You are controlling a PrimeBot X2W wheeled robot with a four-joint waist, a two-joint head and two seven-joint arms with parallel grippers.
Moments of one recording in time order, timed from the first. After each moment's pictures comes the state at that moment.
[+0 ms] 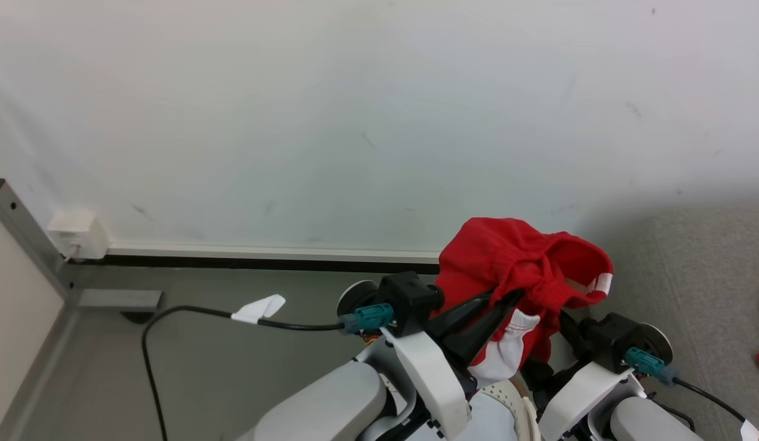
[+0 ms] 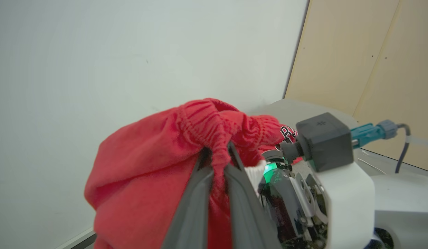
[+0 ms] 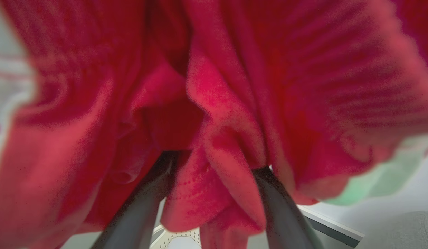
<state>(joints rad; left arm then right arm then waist) -0.69 0.14 -1.01 0.30 -0.69 -0.07 -0.17 -0.46 -0.25 0.70 0.50 0.56 0.13 -0.26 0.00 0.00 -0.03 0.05</state>
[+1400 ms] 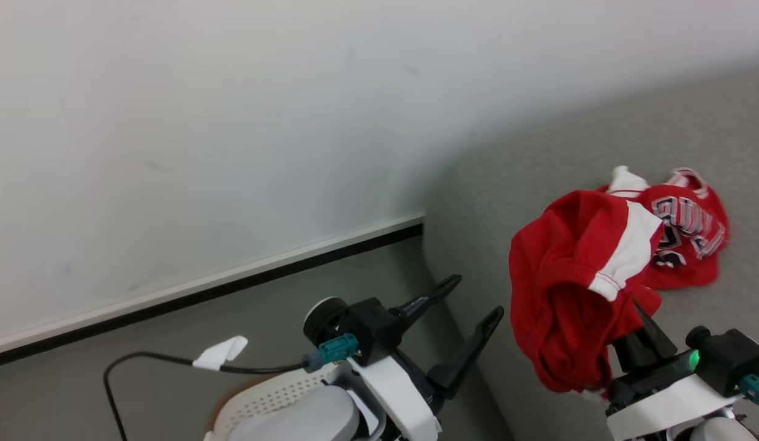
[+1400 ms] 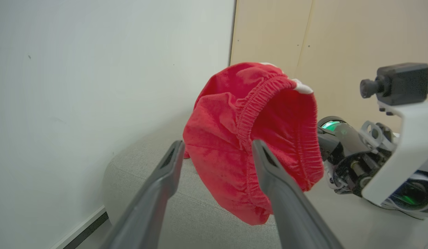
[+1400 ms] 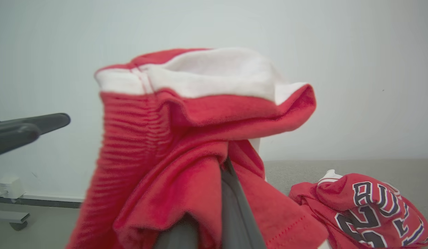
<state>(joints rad) -0.61 0.21 -0.98 0.25 -0.61 -0.01 -0.26 -0.24 -0.29 0.36 0.19 0.48 0.13 -0.26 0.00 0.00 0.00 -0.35</state>
